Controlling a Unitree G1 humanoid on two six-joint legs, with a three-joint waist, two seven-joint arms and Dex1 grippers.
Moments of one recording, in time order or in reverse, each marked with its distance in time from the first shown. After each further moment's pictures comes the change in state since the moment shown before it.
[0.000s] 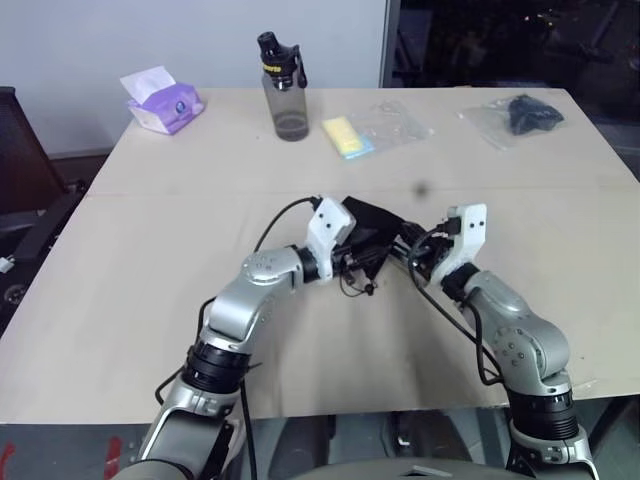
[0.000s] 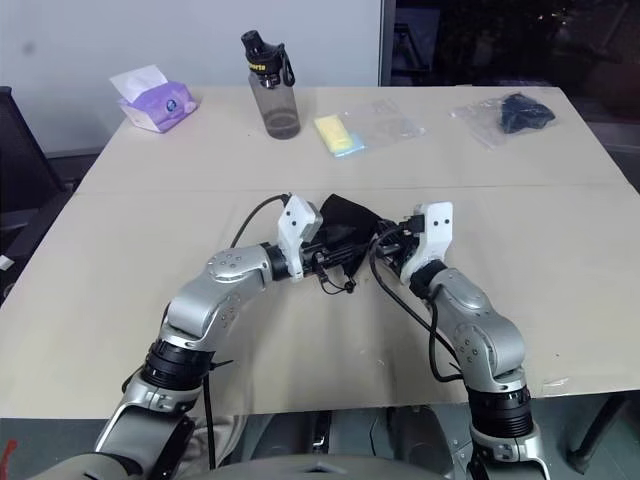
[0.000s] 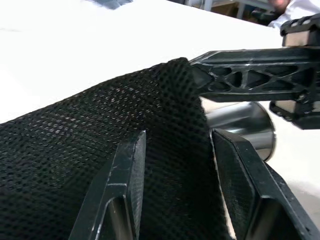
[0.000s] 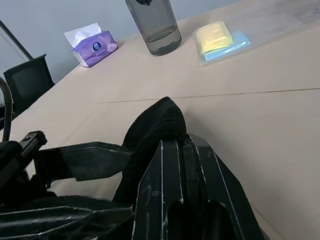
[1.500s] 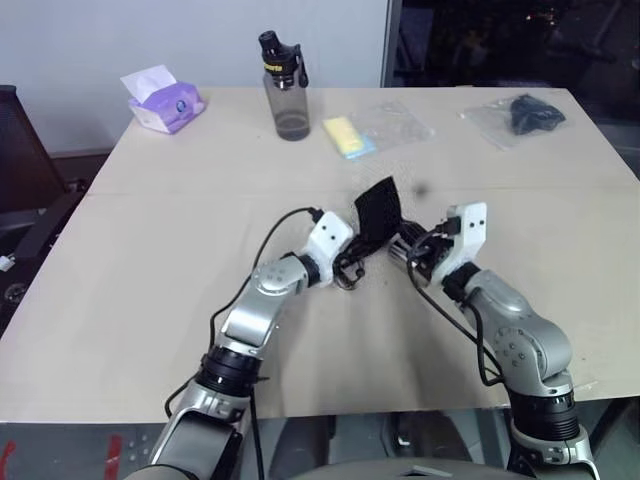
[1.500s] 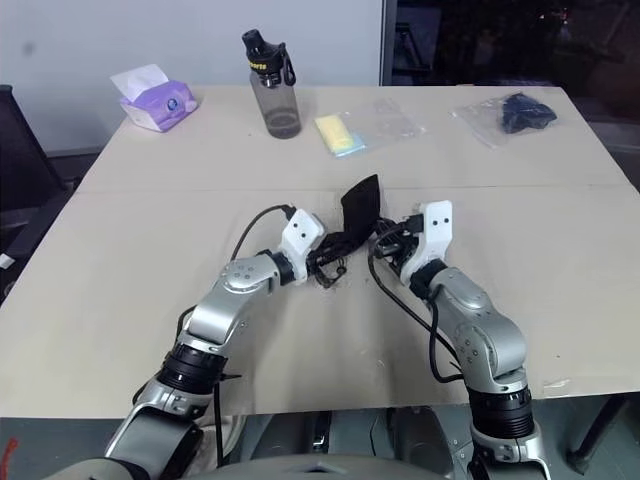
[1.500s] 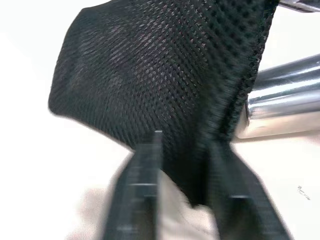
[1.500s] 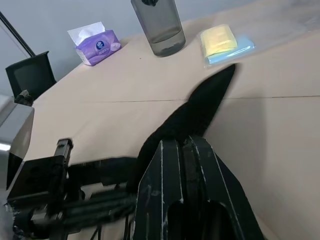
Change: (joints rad) left arm 0.030 -0.055 -0.023 0.152 0.210 -0.180 0.098; right arm -0.001 -0.003 0.001 -0.016 -0.019 0.011 0.018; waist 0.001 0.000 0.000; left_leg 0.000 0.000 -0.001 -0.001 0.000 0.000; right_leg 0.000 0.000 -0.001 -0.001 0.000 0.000
